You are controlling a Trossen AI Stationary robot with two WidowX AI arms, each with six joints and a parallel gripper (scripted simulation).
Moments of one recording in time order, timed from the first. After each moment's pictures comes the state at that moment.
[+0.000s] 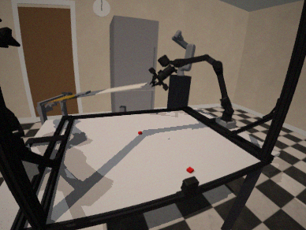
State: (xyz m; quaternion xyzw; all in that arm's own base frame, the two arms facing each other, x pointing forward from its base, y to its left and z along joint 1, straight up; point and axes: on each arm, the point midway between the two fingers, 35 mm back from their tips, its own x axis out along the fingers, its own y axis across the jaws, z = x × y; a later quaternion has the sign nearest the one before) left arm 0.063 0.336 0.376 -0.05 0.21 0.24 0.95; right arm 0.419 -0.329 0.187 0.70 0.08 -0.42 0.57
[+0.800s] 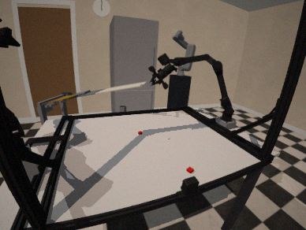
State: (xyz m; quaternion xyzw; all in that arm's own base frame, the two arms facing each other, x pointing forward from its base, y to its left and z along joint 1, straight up) left arm 0.063 0.336 0.376 -0.05 0.21 0.24 0.95; right arm 0.421 -0.330 0.197 0.70 0.08 -0.42 0.57
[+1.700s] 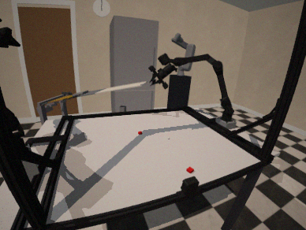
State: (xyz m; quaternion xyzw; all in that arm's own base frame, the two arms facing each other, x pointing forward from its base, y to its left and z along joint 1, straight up) left arm 0.063 0.336 0.376 -0.05 0.21 0.24 0.95; right arm 0.421 -0.330 0.199 0.70 0.07 -0.42 0.57
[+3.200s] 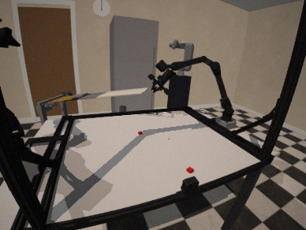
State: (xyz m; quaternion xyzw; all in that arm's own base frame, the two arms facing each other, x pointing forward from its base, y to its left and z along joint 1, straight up) left arm 0.064 0.335 0.376 -0.05 0.21 0.24 0.95; right arm 0.411 -0.324 0.145 0.70 0.13 -0.46 0.53
